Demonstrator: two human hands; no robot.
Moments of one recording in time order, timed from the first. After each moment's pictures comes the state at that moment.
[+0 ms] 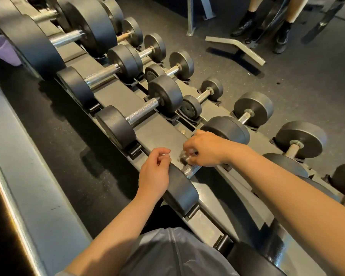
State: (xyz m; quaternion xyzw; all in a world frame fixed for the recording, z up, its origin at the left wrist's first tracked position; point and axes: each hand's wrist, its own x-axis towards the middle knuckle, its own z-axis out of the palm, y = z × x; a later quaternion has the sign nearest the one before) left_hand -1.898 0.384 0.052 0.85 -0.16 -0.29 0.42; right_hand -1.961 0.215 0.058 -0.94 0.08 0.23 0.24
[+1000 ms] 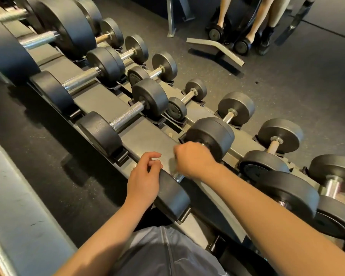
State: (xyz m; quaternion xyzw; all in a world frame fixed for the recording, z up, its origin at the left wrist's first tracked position) left_hand -1.894 0.386 0.050 0.85 -0.21 -0.31 0.38; right_hand -1.961 0.254 0.061 -0.94 0.24 0.17 0.19
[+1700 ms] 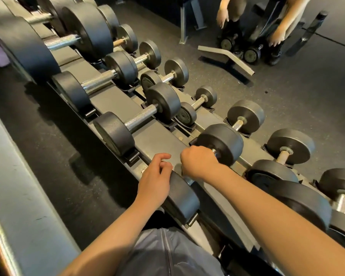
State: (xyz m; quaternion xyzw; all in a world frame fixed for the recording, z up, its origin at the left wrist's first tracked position) left_hand -1.894 0.389 0.053 0.84 -0.23 -0.33 0.36; right_hand -1.944 0.260 0.067 -0.93 0.21 0.26 0.14
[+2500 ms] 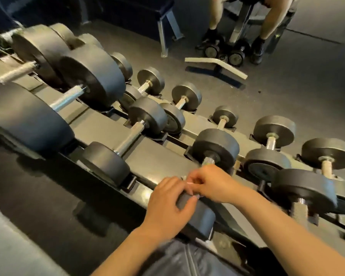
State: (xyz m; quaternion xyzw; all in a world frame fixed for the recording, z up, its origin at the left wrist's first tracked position) left_hand -1.641 0.376 0.041 0.71 -0.58 -0.23 0.32; right_hand -1.753 0.248 0.043 -0.85 0.29 0.11 0.43
